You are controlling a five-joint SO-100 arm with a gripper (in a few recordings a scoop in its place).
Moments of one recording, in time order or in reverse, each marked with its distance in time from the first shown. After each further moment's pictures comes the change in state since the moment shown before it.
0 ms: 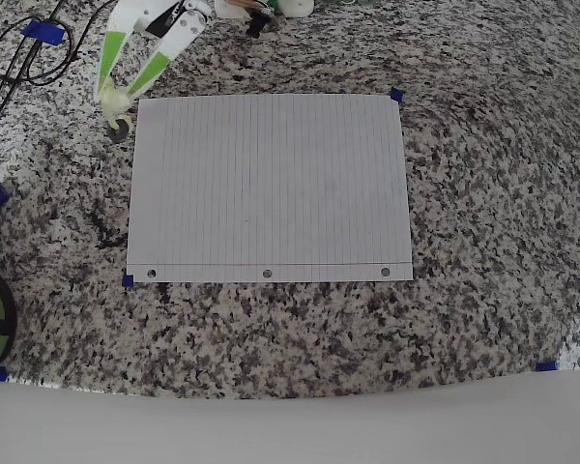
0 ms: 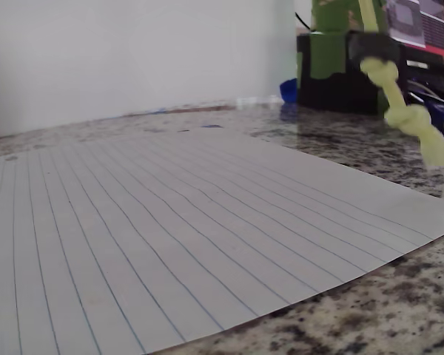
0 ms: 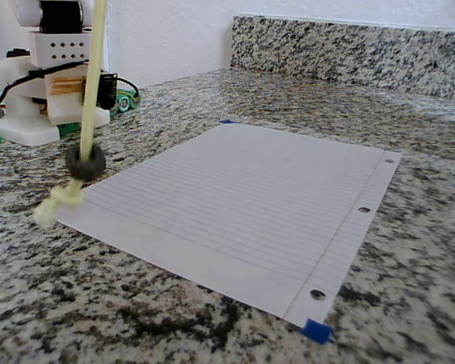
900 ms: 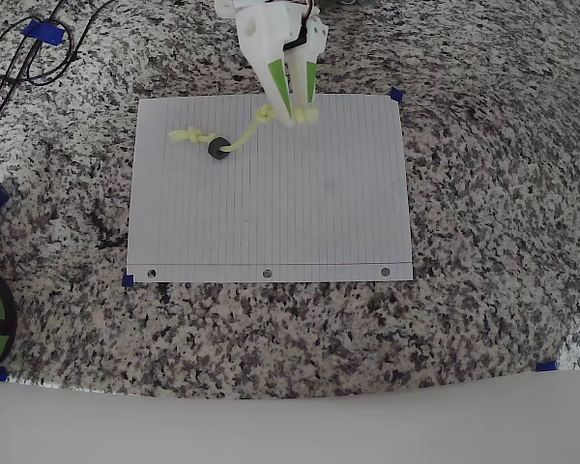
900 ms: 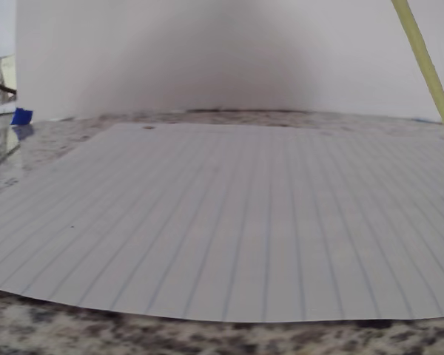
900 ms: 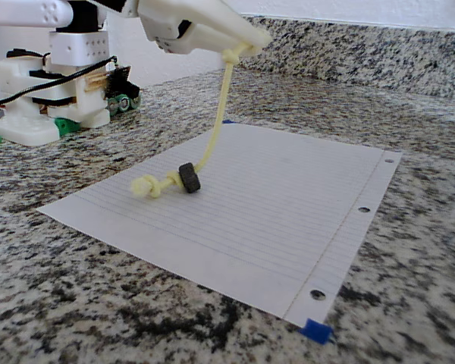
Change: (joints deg) arm -34.6 23.4 16.5 19.2 8.8
